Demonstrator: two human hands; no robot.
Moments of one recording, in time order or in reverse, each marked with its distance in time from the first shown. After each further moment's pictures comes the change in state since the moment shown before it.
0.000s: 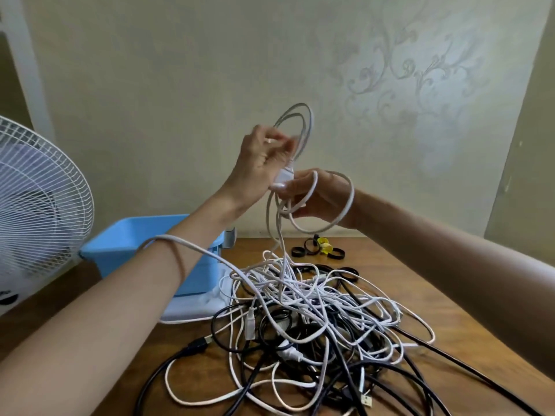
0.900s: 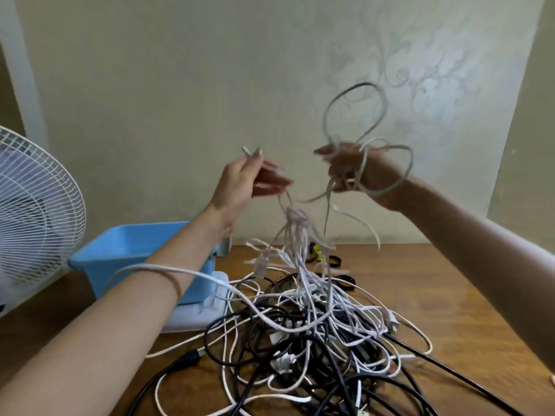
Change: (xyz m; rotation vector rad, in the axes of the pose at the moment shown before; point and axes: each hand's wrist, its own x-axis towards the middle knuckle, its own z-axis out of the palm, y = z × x) left_hand -0.003 -0.008 0.004 -0.548 0.060 -0.350; right_hand -0.019 -0.026 -0.063 -0.180 0.343 -0.137
